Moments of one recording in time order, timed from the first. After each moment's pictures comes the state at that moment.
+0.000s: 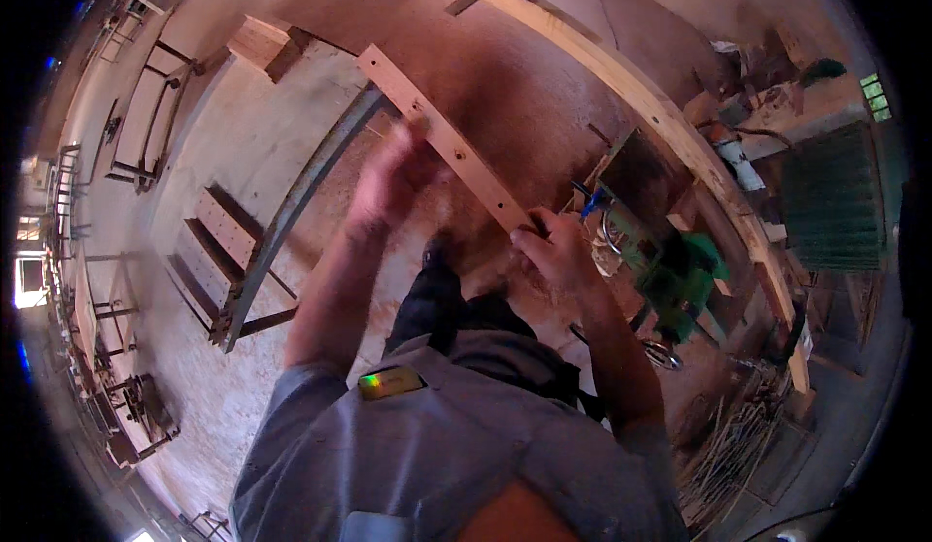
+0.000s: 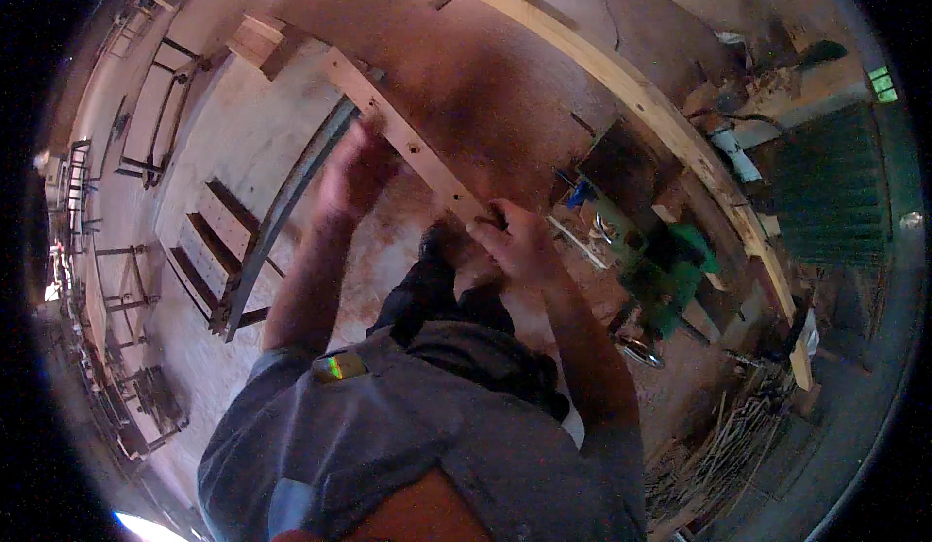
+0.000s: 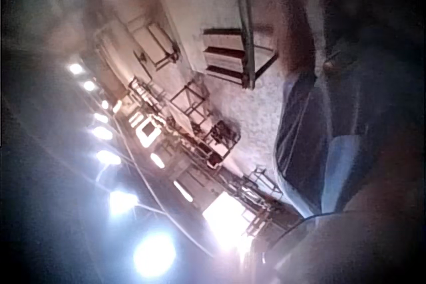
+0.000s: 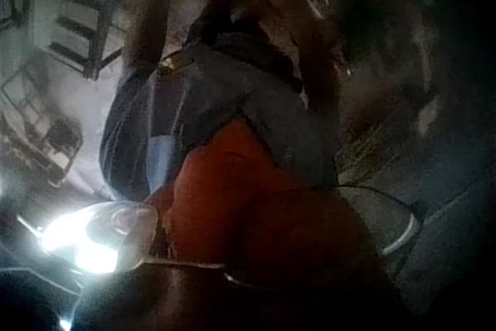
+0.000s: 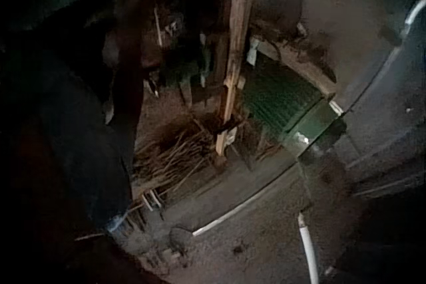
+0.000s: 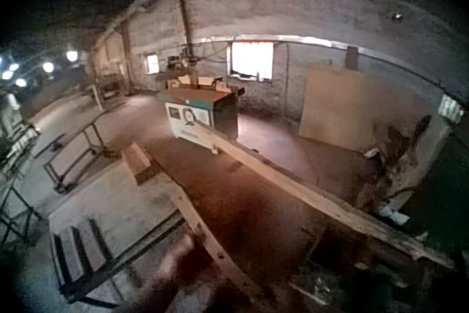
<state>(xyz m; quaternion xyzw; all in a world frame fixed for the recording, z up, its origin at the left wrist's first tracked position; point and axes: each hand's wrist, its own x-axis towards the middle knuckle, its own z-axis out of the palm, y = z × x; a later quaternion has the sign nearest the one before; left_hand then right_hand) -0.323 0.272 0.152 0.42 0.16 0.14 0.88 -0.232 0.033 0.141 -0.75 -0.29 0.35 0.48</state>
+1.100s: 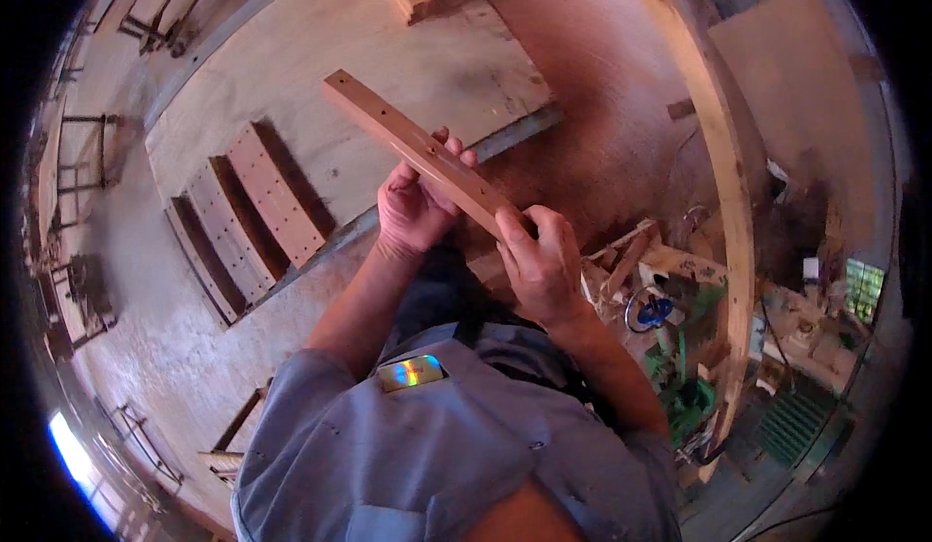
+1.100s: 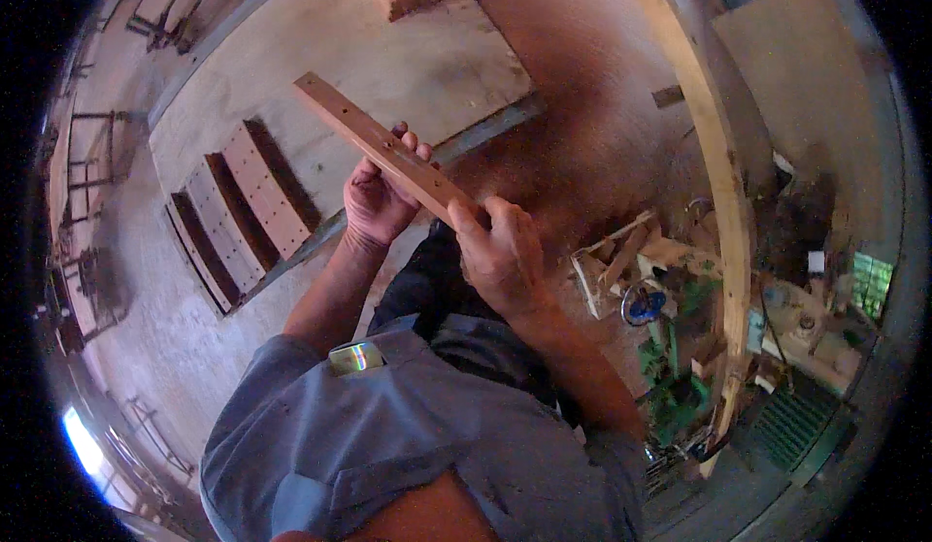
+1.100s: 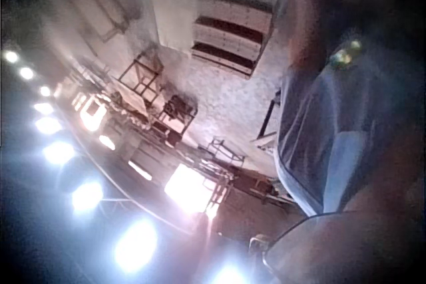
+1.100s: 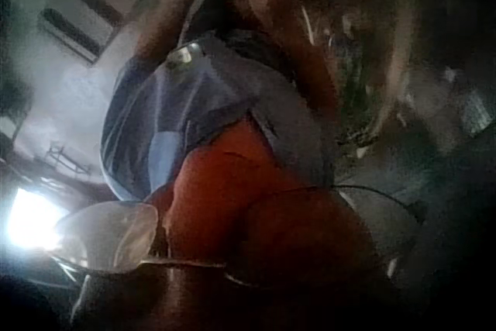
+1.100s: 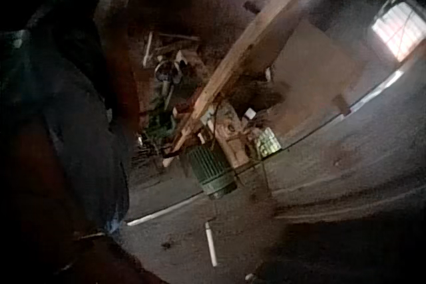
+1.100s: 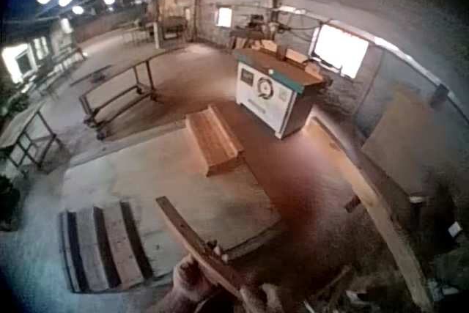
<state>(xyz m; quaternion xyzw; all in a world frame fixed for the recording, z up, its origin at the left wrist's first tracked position) -0.425 0.548 0.056 -0.05 0.04 0.31 0.95 -0.305 0.395 0.125 -0.73 -0.64 0.04 0.25</state>
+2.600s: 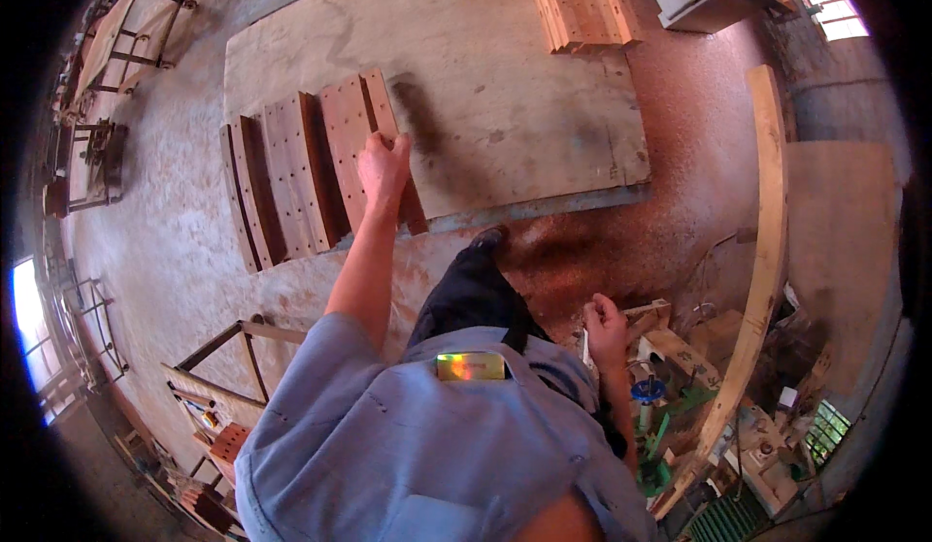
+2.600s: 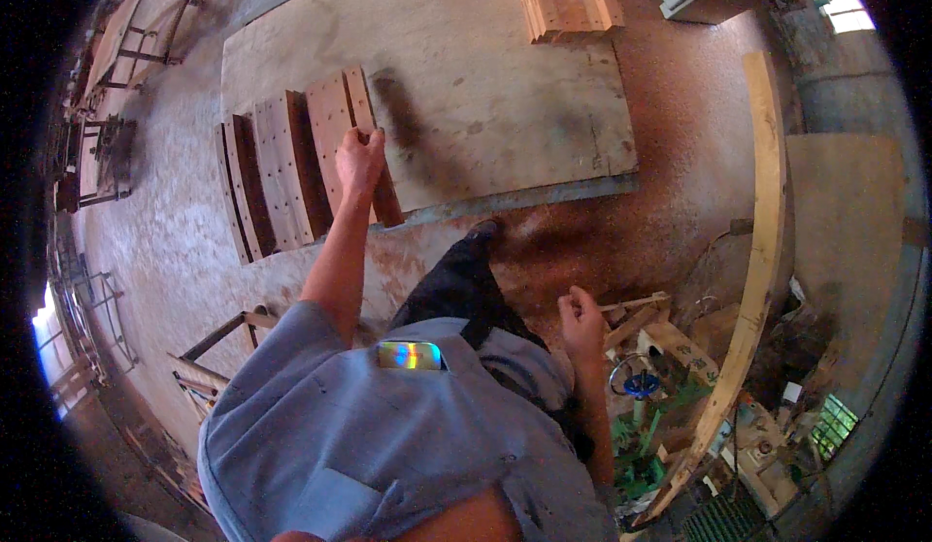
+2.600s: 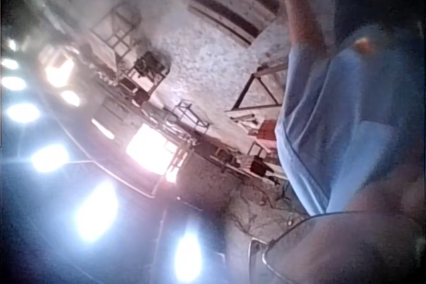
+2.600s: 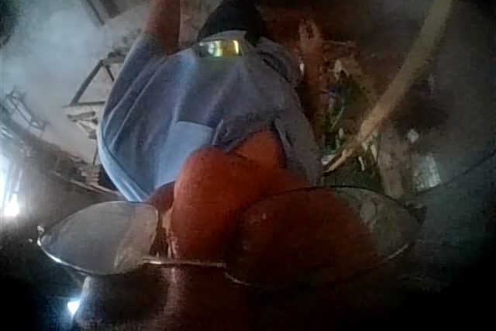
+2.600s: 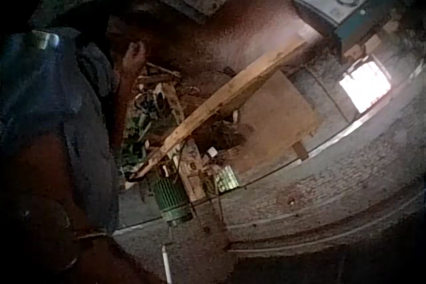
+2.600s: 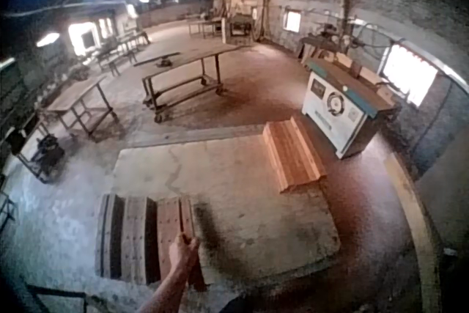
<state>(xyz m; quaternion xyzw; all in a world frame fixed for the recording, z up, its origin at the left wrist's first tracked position) -0.580 0.669 -0.023 0.52 0.79 0.19 0.27 -0.271 0.346 0.031 -0.82 -0.32 0.40 0.25</state>
